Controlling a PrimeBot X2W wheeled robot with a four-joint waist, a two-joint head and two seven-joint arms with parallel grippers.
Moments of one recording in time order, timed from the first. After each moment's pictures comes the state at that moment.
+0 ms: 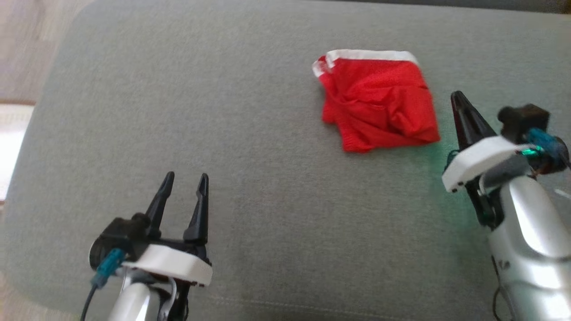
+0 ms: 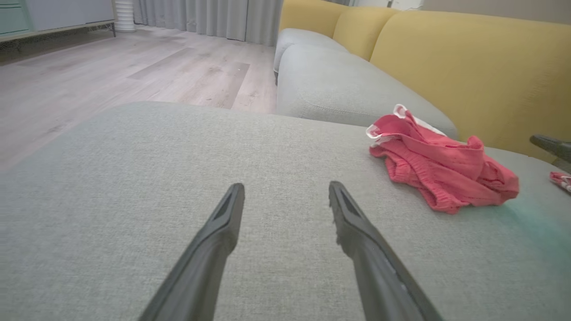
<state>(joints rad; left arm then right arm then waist) -0.04 0.05 -0.21 0.15 -0.22 -0.06 -0.25 -0.45 -0.18 0.10 0.48 0.17 0.13 -0.01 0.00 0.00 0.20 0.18</state>
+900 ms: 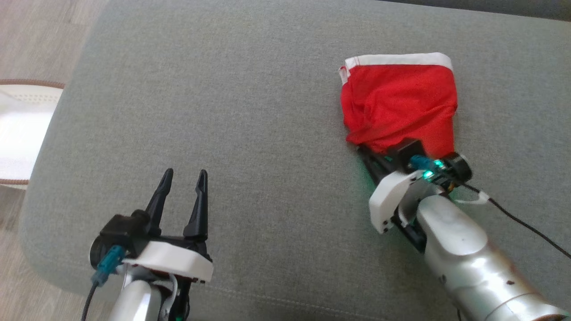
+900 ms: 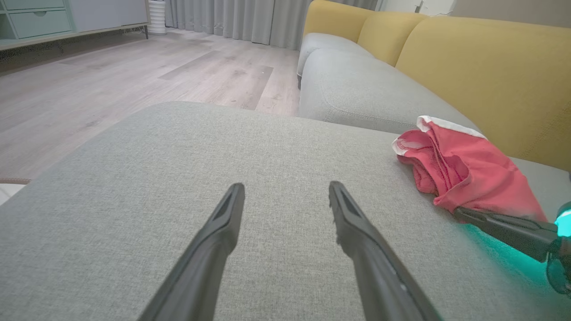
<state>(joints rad) -0.06 0.05 -0.21 0.16 -0.23 -0.04 -0.25 -0.62 -0.10 0.53 0.92 0.18 0.13 -0.12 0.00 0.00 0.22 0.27</state>
